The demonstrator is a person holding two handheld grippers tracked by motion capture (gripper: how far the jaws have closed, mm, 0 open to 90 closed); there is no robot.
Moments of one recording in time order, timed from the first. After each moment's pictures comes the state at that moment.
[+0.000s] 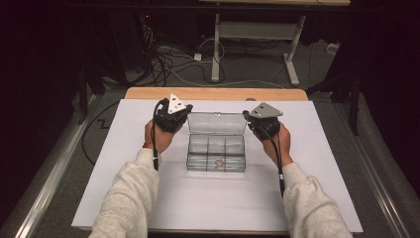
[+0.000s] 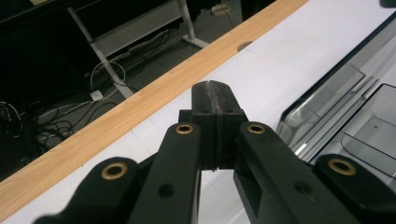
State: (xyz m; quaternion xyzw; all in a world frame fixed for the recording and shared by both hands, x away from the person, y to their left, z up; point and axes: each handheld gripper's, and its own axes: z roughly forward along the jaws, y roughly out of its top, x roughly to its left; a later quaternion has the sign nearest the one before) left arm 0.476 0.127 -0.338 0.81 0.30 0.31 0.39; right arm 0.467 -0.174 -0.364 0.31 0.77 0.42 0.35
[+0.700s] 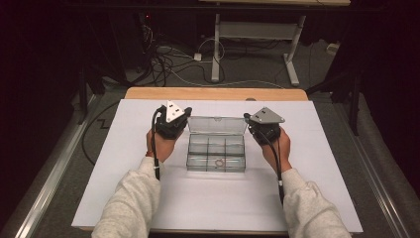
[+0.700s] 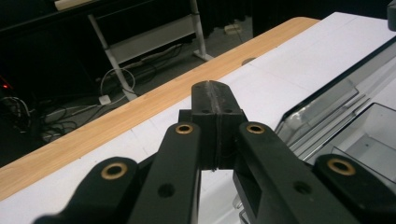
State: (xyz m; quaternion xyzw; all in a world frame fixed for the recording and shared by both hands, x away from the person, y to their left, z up) left arm 0.455 0.125 -0.349 0.77 0.34 0.33 0.43; right arm 0.451 -0.173 -0.368 0.33 0.75 0.43 0.37
